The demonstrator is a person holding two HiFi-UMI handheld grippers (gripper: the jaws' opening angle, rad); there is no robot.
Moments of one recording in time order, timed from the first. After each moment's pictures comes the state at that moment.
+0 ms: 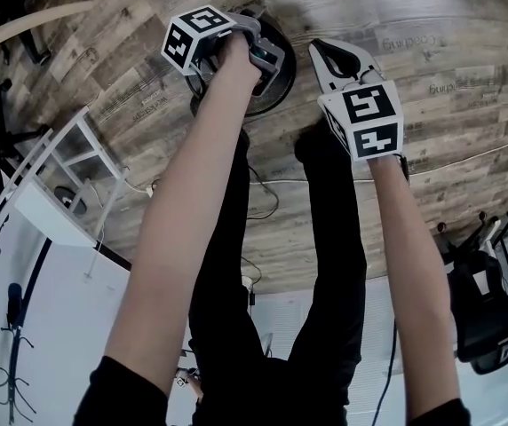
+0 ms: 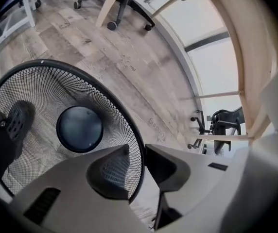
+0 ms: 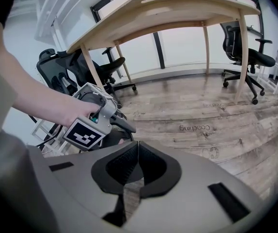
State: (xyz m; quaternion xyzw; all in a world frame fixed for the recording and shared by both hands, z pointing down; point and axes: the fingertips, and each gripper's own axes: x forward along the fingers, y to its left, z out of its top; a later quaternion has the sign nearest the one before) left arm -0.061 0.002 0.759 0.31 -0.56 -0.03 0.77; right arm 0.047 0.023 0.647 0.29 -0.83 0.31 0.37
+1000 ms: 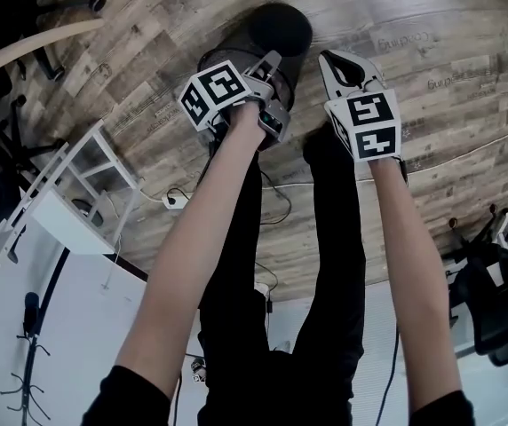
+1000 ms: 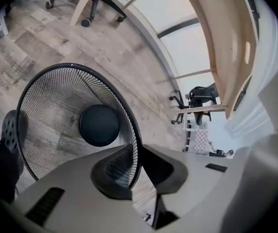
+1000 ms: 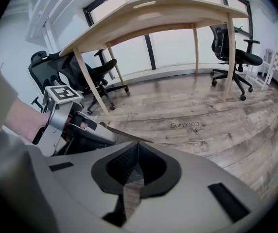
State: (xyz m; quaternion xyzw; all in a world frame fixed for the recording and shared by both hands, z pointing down) left arm -0.021 0.048 0.690 0.45 -0.48 -0.01 0.75; right arm 0.068 0.026 0.634 0.34 -0.81 0.32 0.37
